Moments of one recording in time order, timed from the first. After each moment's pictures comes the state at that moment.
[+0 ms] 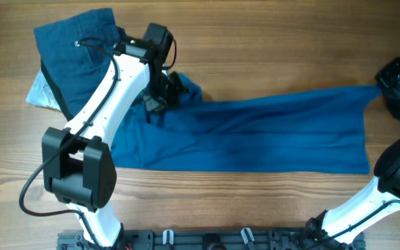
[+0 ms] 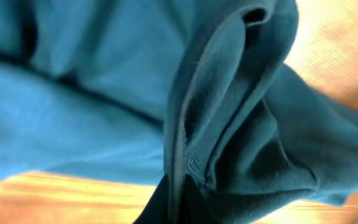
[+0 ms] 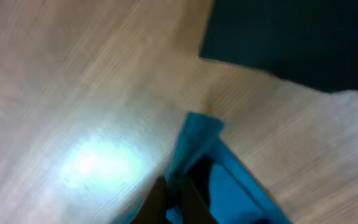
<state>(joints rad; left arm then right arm) -0.33 1.92 1.63 -1.25 0.30 -0.75 -0.55 2.00 1.69 -0.99 -0.13 0.33</state>
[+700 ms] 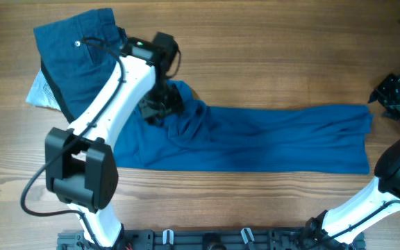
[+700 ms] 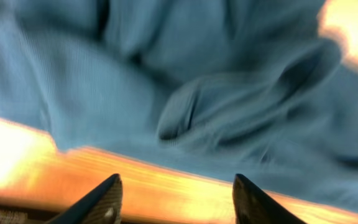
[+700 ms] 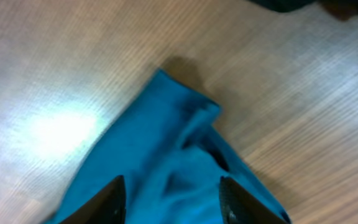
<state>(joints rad) -0.35 1.92 1.63 -1.36 0.16 -0.73 -0.56 2.00 1.69 -1.19 -0.05 0.26</state>
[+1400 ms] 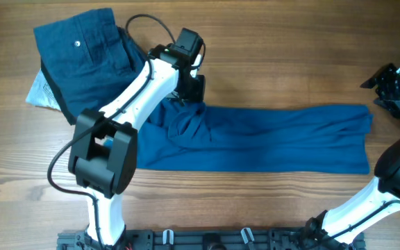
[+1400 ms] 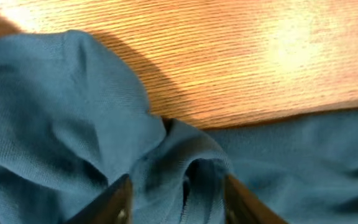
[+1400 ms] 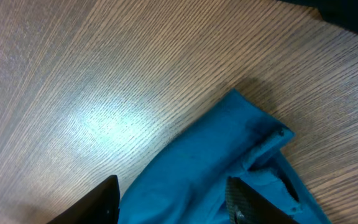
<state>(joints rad) -0.45 2.06 1.63 -0.93 0.12 -0.31 -0.55 2.00 1.69 -1.11 -0.24 0.26</state>
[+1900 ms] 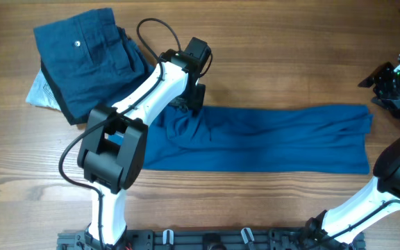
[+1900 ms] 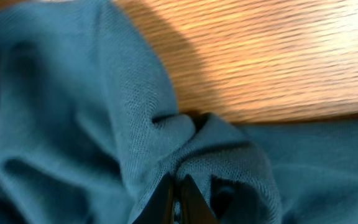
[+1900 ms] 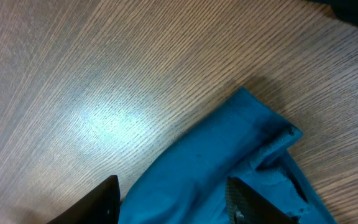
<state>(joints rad) -0.49 2.11 1.63 -1.00 -0.04 -0.30 -0.54 2.00 1.69 -1.11 -0.25 0.26</state>
